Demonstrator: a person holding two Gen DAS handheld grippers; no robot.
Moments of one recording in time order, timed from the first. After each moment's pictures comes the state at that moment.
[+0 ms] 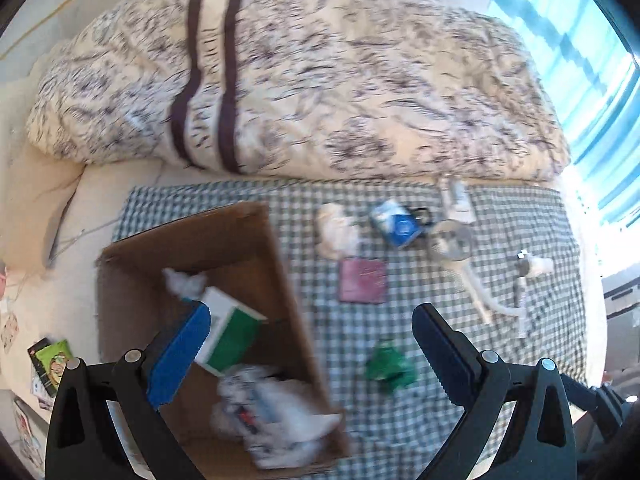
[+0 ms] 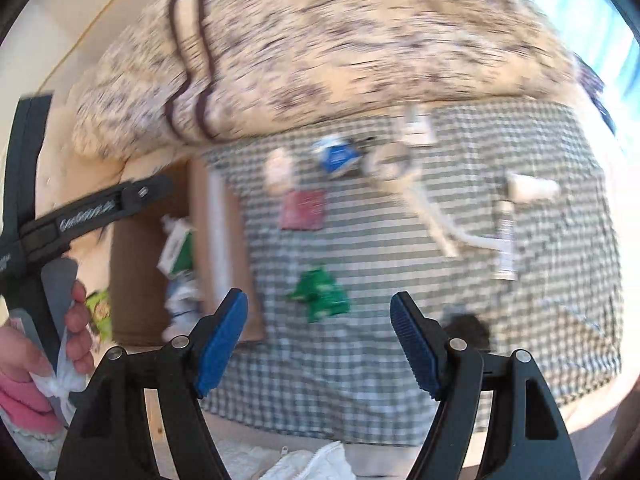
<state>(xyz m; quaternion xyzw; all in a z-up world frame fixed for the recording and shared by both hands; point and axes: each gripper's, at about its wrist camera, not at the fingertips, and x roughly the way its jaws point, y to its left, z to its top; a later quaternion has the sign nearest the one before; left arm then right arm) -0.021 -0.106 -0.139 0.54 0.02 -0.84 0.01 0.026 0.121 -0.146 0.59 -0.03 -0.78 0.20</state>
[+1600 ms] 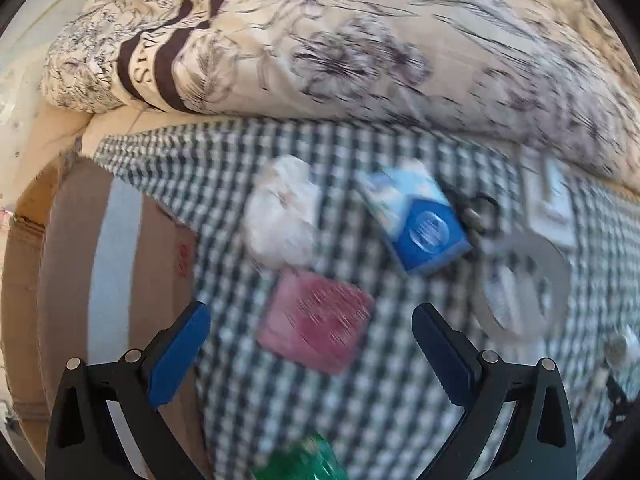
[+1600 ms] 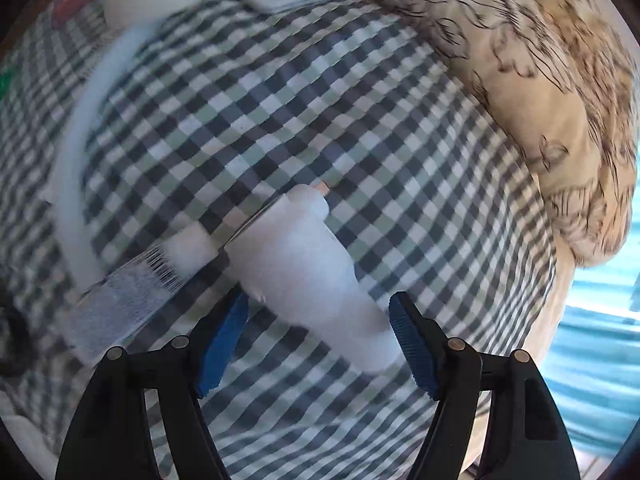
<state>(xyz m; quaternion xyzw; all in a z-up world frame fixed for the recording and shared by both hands) -0.131 -0.013 -0.316 0.59 0.02 -0.79 0.19 -0.160 0.249 -0.380 0.53 0.47 -0.65 0.28</state>
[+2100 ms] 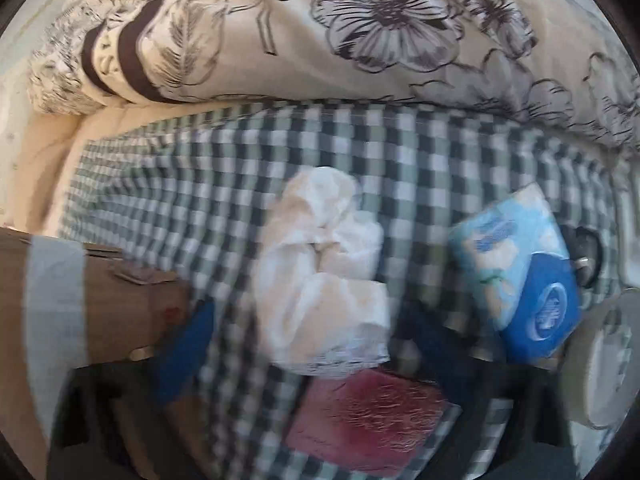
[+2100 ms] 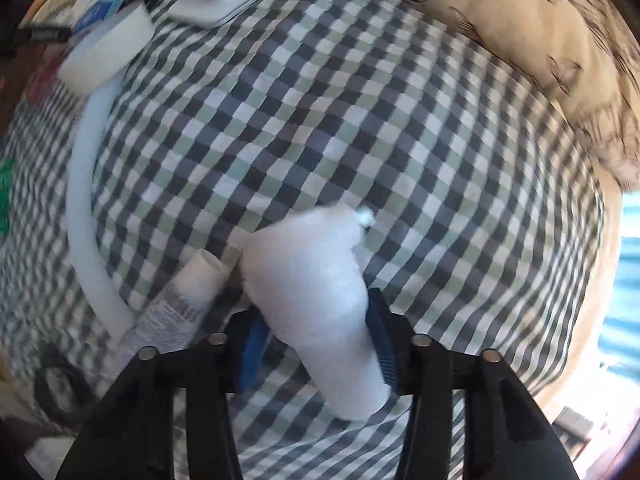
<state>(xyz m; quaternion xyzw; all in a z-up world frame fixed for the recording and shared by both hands) -0.179 -0.053 -0.376 0.63 0.02 -0.76 0.18 -0.193 0.264 -0.366 0.62 0.32 -0.67 0.26</state>
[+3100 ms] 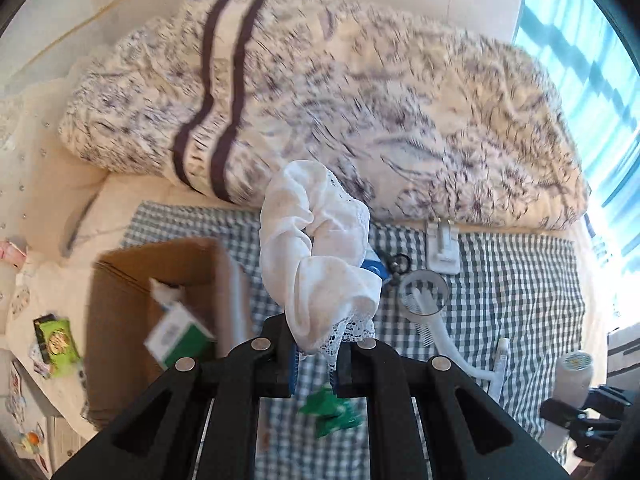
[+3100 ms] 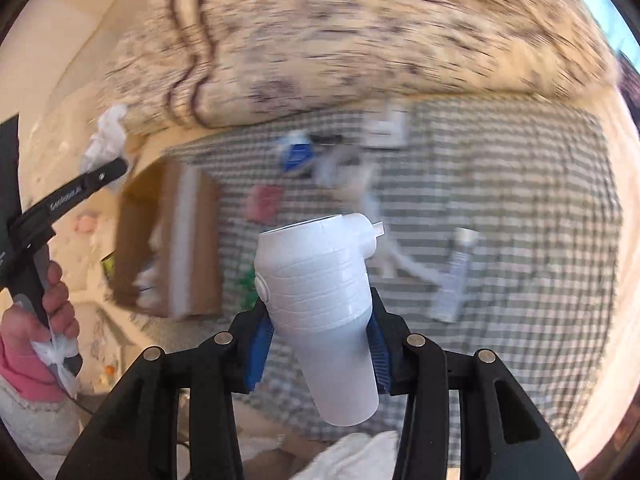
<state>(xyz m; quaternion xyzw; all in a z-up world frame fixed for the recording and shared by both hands) -0.041 -0.039 -0.110 0.50 0.04 -0.86 0.10 -0.063 0.207 -0.166 0.62 -0.01 -0.71 0.33</state>
